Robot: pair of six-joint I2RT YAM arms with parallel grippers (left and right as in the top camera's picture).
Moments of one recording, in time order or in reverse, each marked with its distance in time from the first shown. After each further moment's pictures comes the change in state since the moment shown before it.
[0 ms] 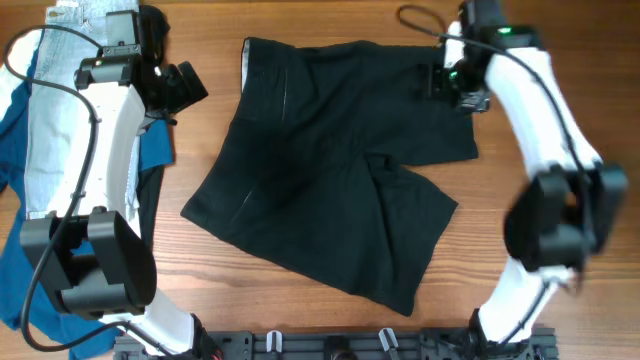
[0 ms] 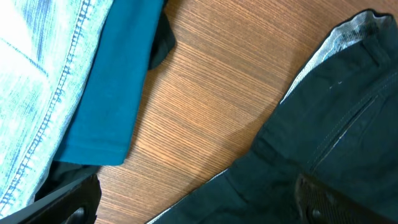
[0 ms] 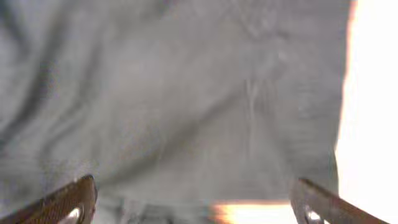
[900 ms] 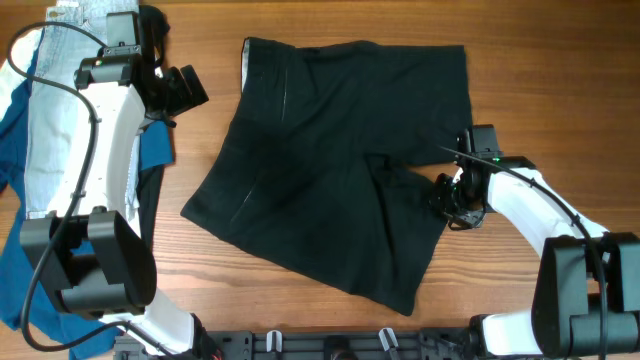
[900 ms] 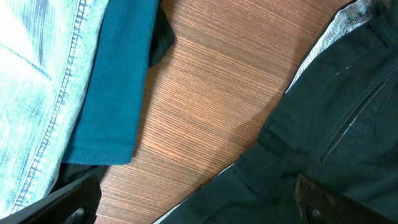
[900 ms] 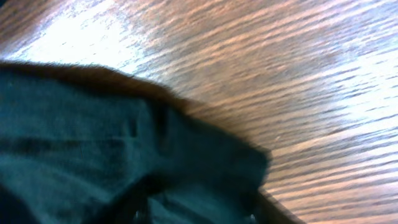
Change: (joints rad) left arm 0.000 0.000 0.000 -0.021 0.000 0.063; right arm -0.015 -0.348 -1.009 0.480 0.053 0.362
